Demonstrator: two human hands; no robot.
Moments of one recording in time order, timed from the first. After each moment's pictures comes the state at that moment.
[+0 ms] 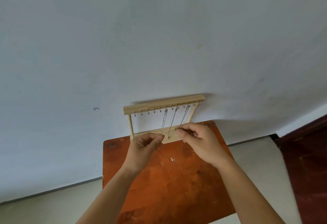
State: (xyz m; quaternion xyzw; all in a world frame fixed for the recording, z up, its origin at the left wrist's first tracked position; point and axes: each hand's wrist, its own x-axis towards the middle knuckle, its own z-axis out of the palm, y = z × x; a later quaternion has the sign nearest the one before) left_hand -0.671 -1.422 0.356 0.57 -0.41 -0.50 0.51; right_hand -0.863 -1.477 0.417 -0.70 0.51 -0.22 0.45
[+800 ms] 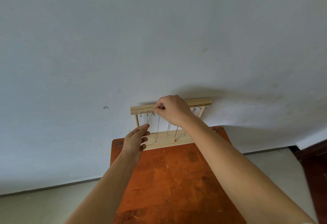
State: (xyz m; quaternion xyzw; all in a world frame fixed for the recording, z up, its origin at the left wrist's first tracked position) left_hand -0.650 -1.456 0.334 0.61 -0.07 -0.54 0.57; right_hand -0.770 -1.561 0.425 -0.87 0.42 -0.13 0.20
